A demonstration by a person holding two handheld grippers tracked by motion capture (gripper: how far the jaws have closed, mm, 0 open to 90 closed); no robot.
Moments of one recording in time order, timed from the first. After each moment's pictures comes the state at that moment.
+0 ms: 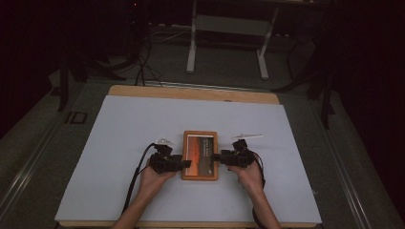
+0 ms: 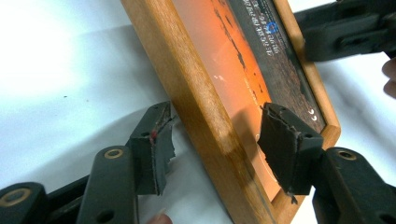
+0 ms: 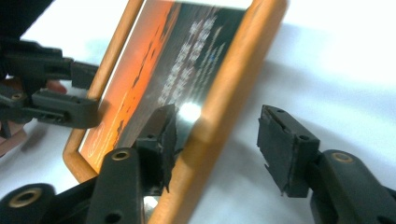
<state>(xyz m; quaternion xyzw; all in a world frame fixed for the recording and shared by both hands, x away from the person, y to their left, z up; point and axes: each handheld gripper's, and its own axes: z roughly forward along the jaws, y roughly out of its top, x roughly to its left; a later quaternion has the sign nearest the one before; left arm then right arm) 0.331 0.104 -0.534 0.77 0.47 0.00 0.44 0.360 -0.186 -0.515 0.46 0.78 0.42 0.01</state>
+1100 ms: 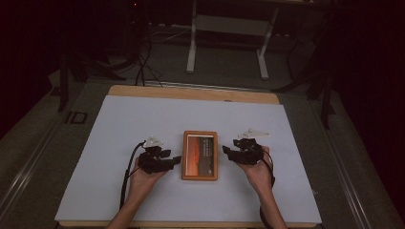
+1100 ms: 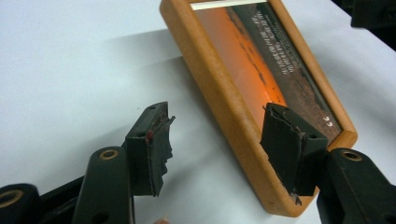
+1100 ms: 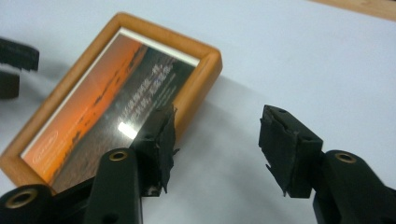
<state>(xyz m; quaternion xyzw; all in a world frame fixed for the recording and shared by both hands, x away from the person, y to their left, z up) 0.314 0.127 -0.518 0.76 0.46 0.08 0.45 0.348 -0.196 -0.478 0.42 0.80 0.40 0.18</state>
